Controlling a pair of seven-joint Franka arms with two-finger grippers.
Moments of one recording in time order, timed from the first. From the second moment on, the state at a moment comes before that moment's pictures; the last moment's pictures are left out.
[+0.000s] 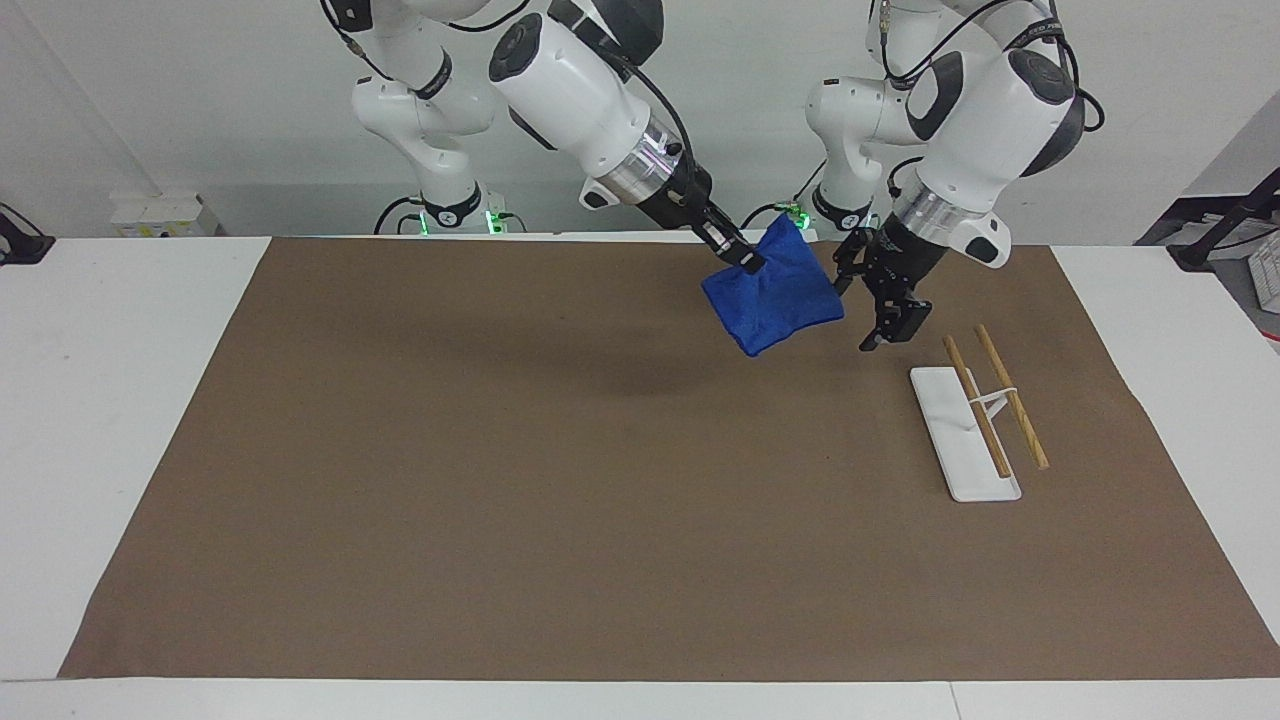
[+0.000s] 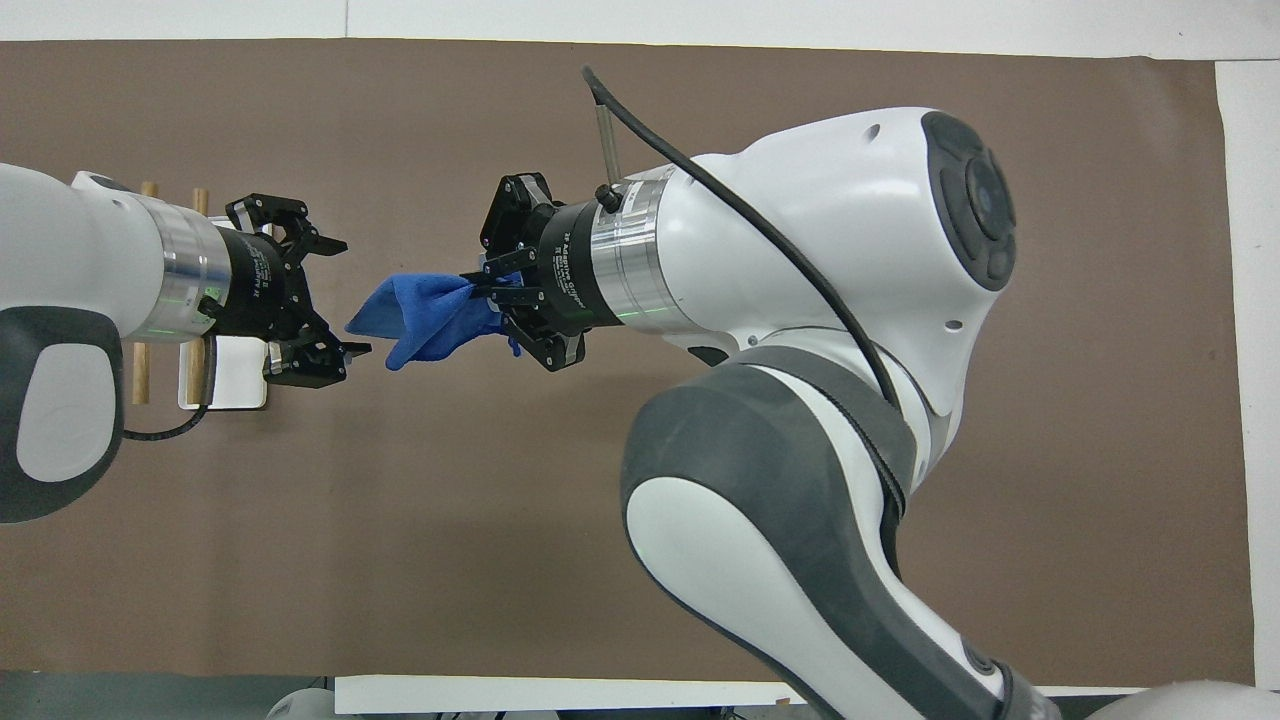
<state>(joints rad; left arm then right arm) -0.31 -0.12 -0.05 -2.00 -0.27 2.02 -1.97 0.00 0.22 0.67 -1.58 0.54 2.24 1.65</state>
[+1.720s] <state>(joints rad) -0.36 -0.14 -0.05 -2.04 -0.27 2.11 -1.98 0.00 0.22 0.67 -1.58 0.54 2.23 1.65</state>
